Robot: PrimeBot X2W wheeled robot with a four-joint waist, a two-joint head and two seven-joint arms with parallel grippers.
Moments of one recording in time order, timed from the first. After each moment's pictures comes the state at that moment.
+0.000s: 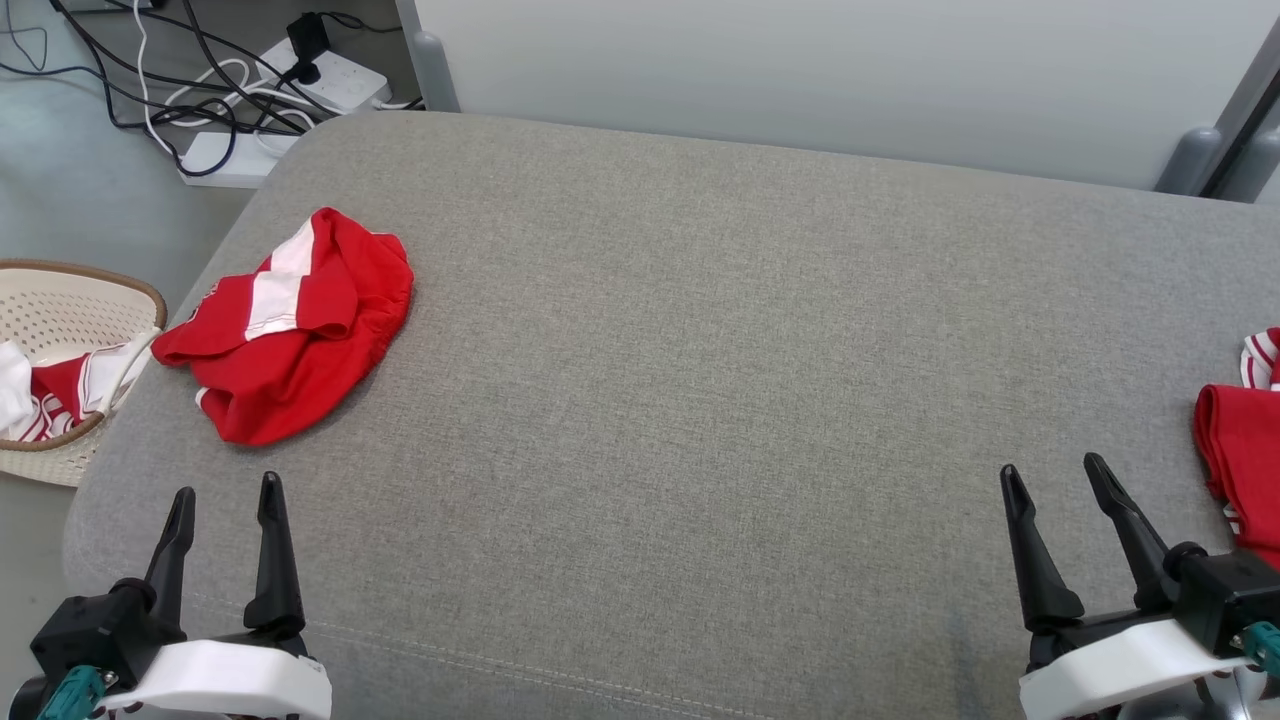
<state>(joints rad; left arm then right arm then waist) 0.06 0.34 -0.19 -0.06 -0.55 0.32 -0.18 0.04 -0.06 0.02 -0.04 0.16 0.13 -0.07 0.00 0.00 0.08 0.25</state>
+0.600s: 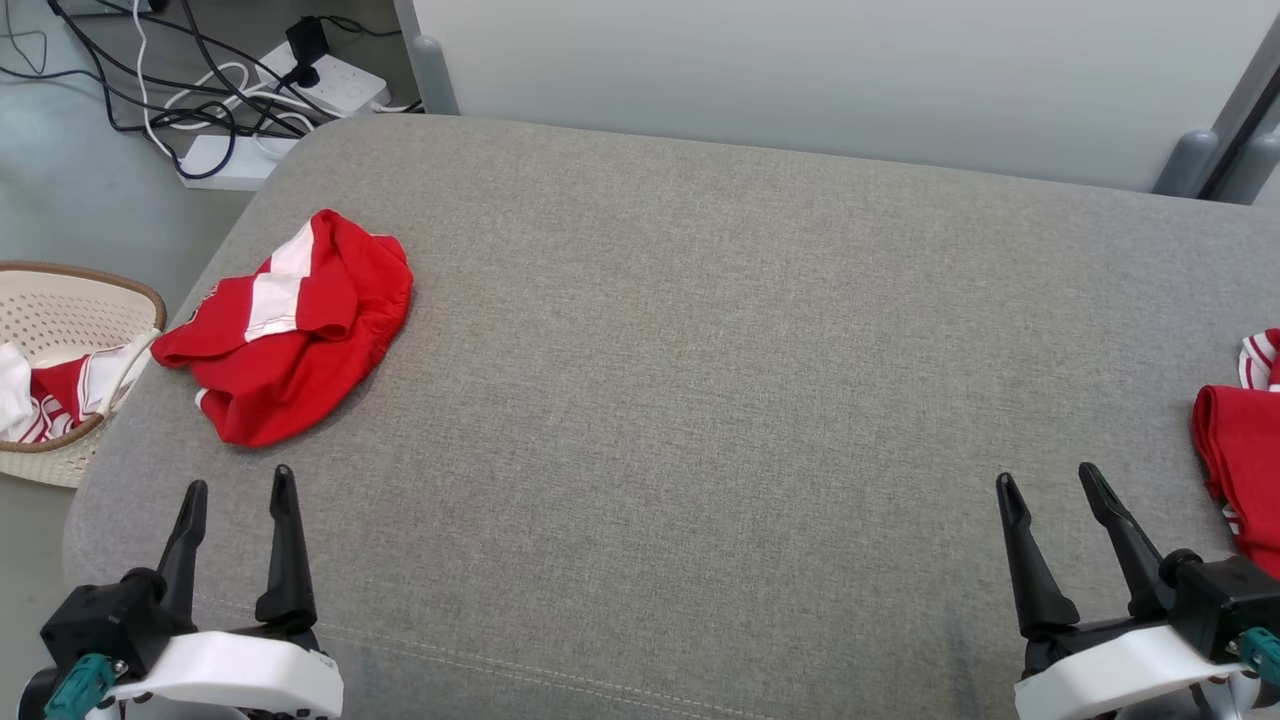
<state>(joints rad) 0.06 0.34 -0.20 -0.10 -0.56 0.34 -0.16 0.05 -0.05 0.02 -0.04 0.17 0.13 -0.07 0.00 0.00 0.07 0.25</state>
